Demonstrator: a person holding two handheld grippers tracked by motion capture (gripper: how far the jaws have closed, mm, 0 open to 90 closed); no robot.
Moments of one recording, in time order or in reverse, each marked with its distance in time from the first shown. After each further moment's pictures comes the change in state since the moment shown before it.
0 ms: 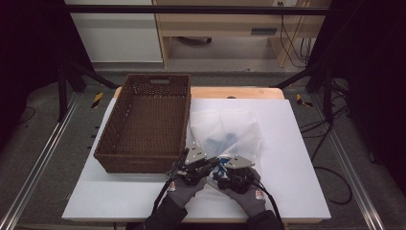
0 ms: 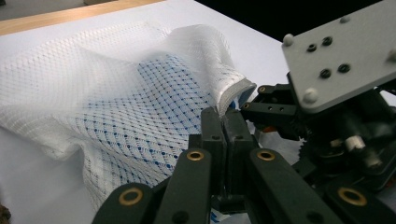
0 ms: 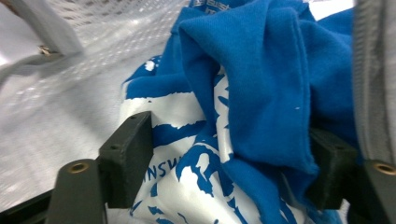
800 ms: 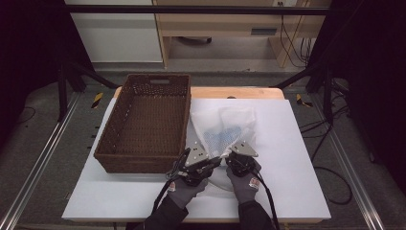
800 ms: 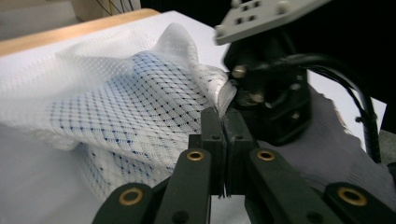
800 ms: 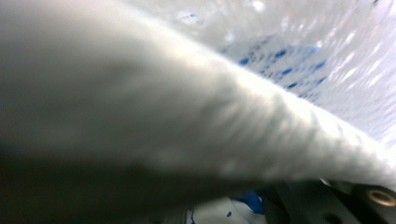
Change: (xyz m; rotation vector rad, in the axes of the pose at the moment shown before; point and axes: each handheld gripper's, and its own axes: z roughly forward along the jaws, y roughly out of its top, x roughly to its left) left arm -0.008 0.007 -0.005 -0.022 -0.031 0.031; right arm -0.024 0.023 0.017 -0.143 -0.249 0.153
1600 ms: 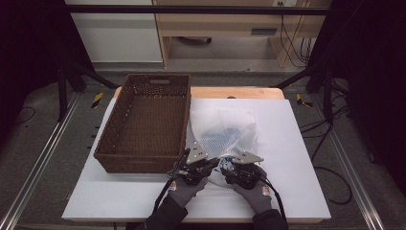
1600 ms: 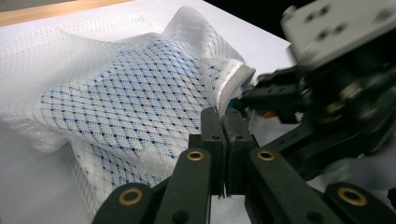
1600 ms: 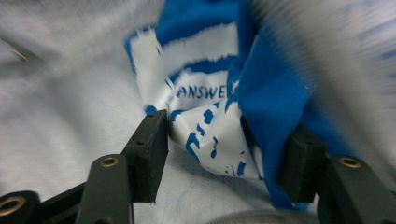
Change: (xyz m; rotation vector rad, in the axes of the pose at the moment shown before) left arm 0.010 -0.011 0.011 0.034 0.018 -0.040; right arm -0.010 -0.022 -0.022 0.152 0.263 -0.111
